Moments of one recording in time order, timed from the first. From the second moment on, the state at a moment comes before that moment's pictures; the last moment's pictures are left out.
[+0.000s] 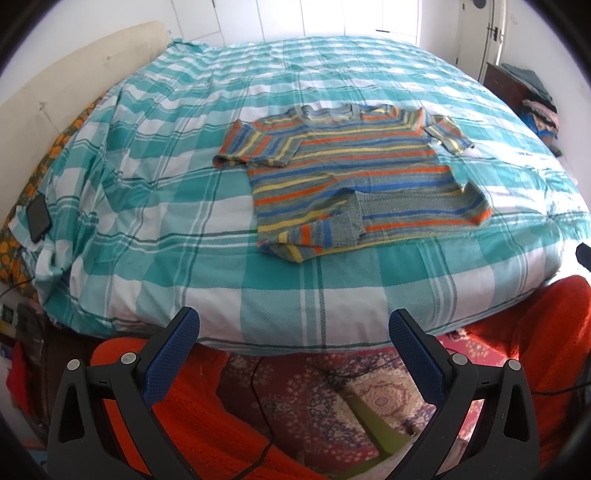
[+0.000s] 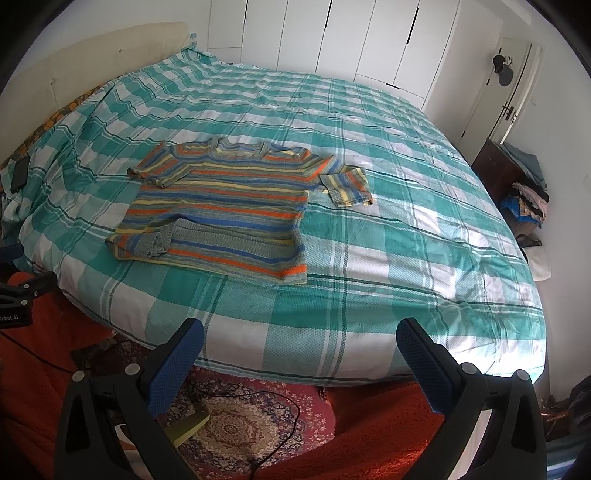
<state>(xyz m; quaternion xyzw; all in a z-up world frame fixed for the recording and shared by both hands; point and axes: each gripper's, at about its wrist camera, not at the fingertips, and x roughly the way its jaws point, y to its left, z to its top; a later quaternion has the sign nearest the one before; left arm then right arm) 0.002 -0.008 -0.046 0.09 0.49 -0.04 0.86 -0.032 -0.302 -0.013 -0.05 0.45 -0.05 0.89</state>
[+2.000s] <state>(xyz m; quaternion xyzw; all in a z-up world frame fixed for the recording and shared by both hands) 0.099 0.017 -0.198 -0.22 0.61 -0.24 0.72 0.030 -0.452 -0.147 0.30 0.53 0.14 0.78</state>
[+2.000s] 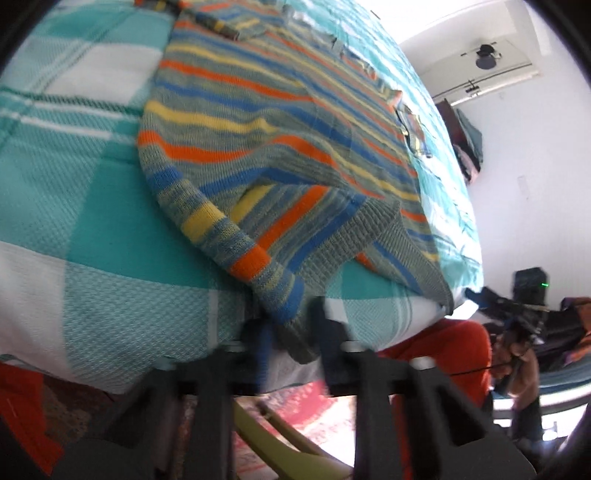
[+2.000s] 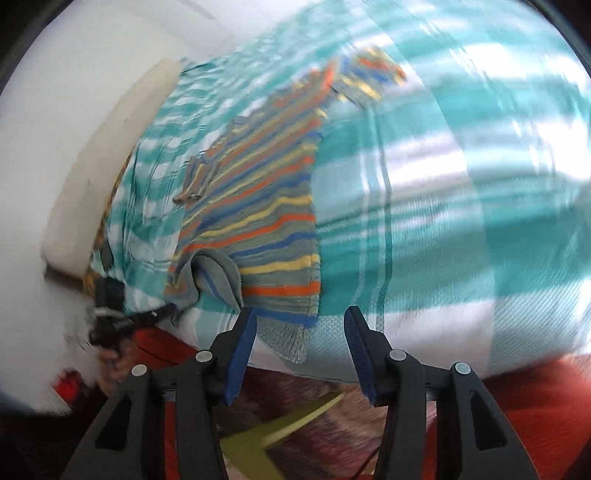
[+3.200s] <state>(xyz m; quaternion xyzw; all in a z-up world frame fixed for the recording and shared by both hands) 0.090 0.065 -0.170 -0.11 0.65 -0.30 0.69 0.055 -0.411 -0.189 0.29 0.63 0.20 0.69</state>
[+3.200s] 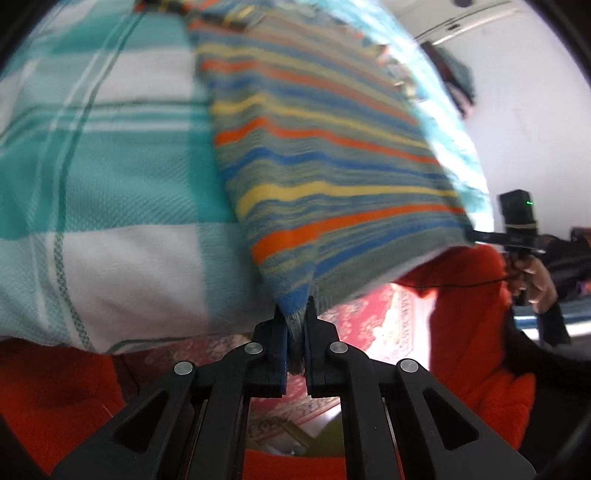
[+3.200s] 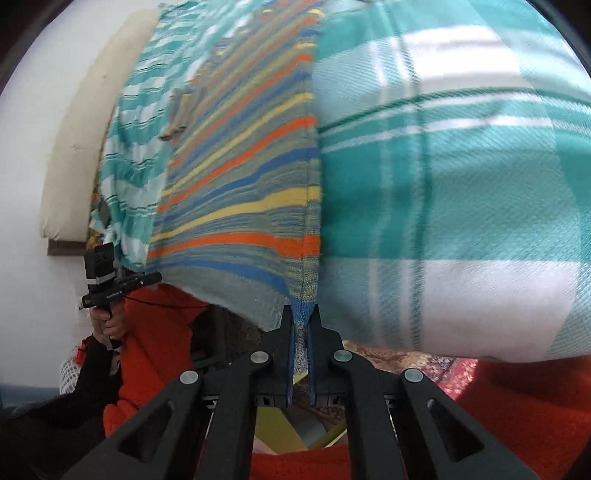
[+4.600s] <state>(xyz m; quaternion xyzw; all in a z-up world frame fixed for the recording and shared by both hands) 0.216 0.061 -0.194 -0.09 0.62 -0.12 0.77 0.053 -0.403 -0.206 0.22 0.65 0.14 0.71</state>
